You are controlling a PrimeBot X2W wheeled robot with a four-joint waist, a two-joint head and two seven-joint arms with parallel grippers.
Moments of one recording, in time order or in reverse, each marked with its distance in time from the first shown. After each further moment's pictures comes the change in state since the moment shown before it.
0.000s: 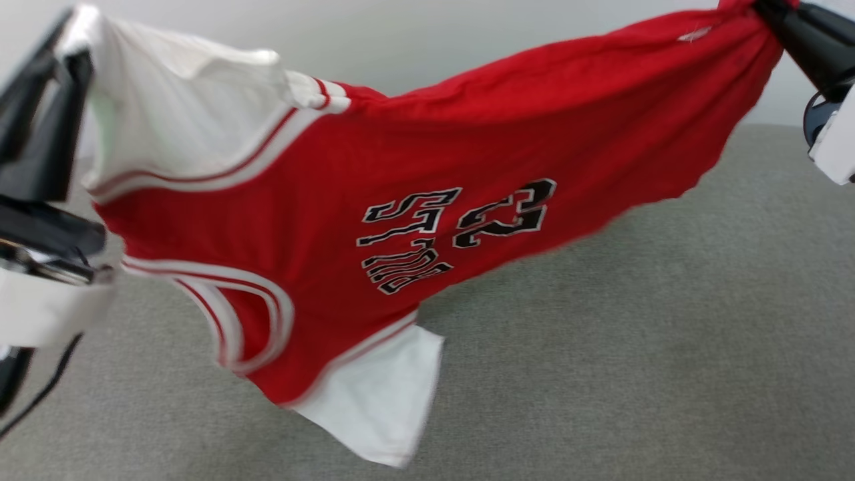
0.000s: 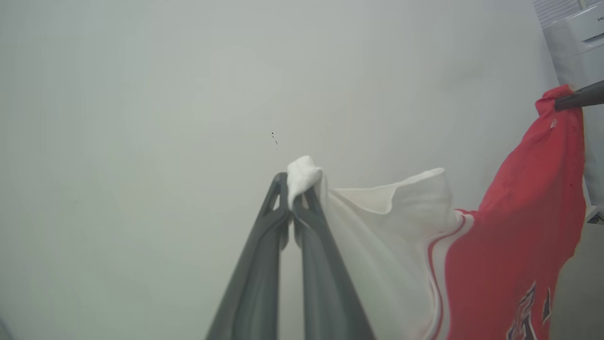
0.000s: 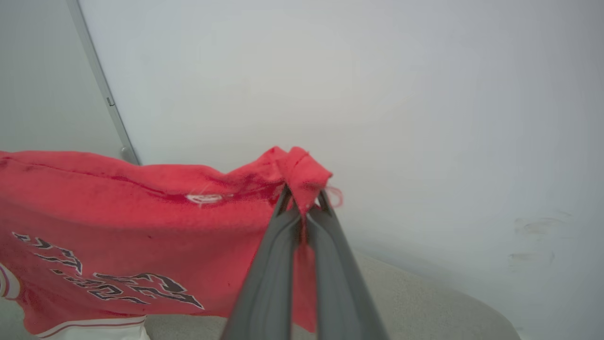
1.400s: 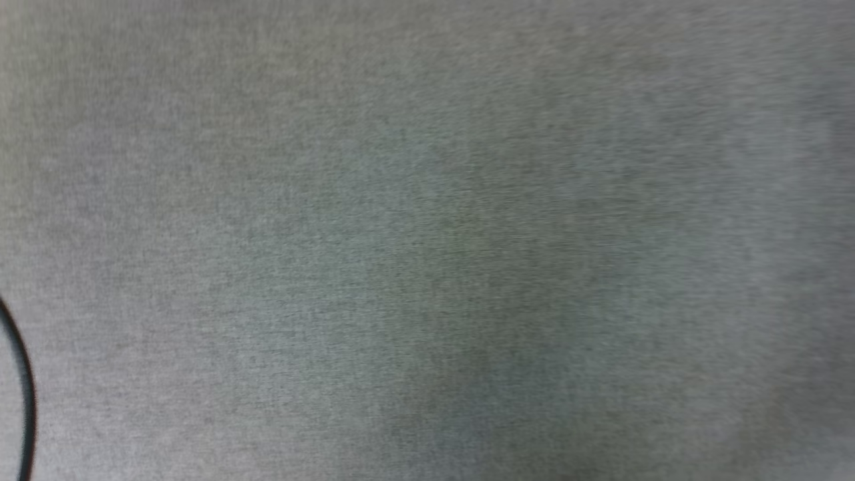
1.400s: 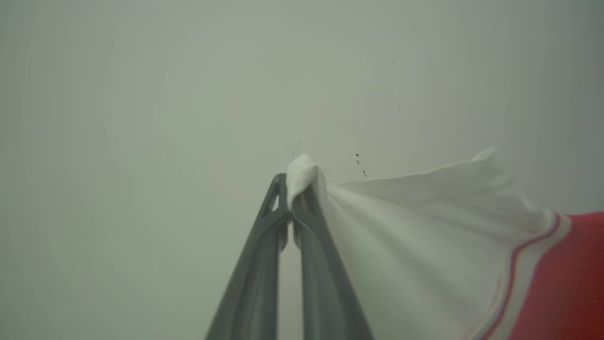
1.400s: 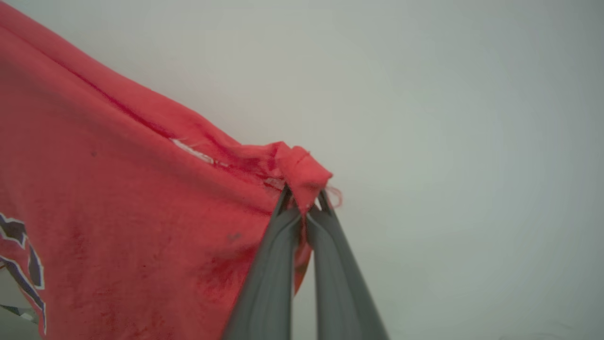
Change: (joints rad) left arm -1.429 -0.266 -0.138 0.931 0.176 -0.246 -0.171; right arm -0.755 0.141 -0.056 0.325 -0.412 0.000 -0.382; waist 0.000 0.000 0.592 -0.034
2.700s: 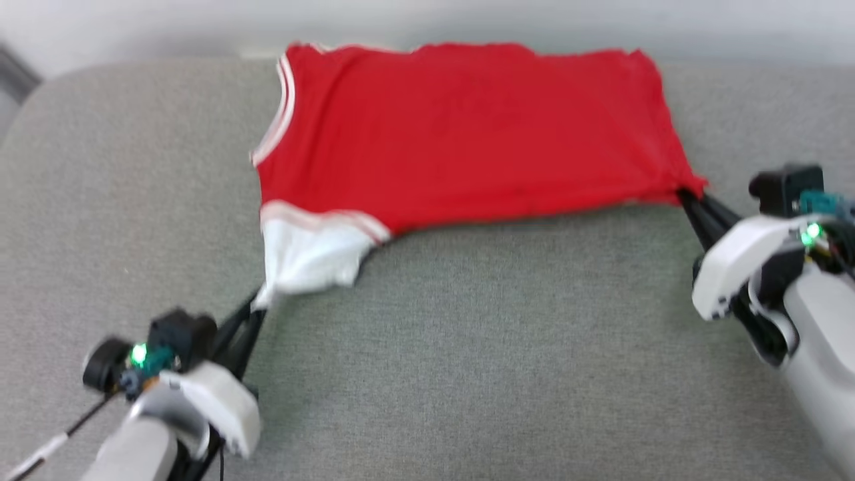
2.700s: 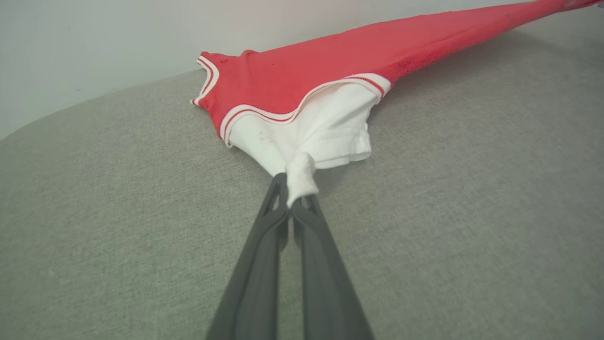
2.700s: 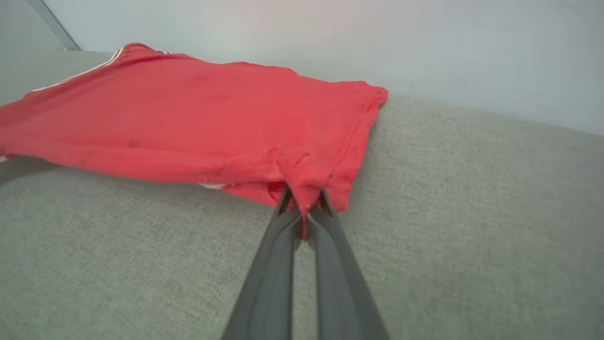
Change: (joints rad) left arm 1.582 -0.142 -0.048 -0.132 -0.016 -0.034 -0.033; right arm 0.832 -0.042 0.397 0.429 0.320 0.000 -0.350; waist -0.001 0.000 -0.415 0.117
